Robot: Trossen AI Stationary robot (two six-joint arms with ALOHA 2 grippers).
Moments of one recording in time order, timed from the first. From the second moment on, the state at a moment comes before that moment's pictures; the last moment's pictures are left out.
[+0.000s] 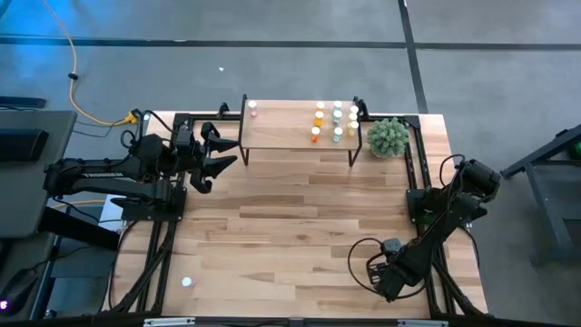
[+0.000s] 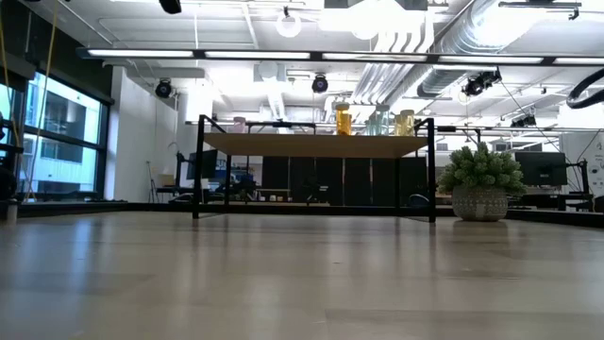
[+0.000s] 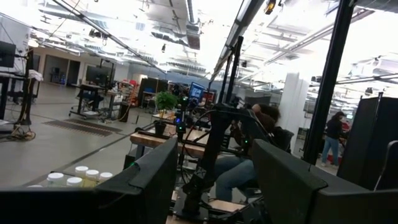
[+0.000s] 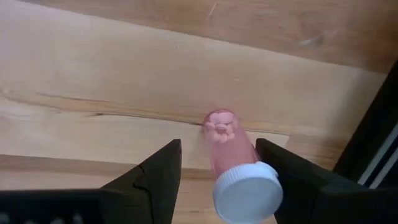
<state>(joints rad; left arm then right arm) 0.22 0.69 0.58 0.42 0.01 -0.21 0.91 1.65 0.96 -0.86 -0.18 2.28</state>
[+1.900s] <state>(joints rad) 0.22 0.69 0.58 0.40 -0.01 -0.21 0.89 1.54 0.97 -0.91 -0.19 2.24</state>
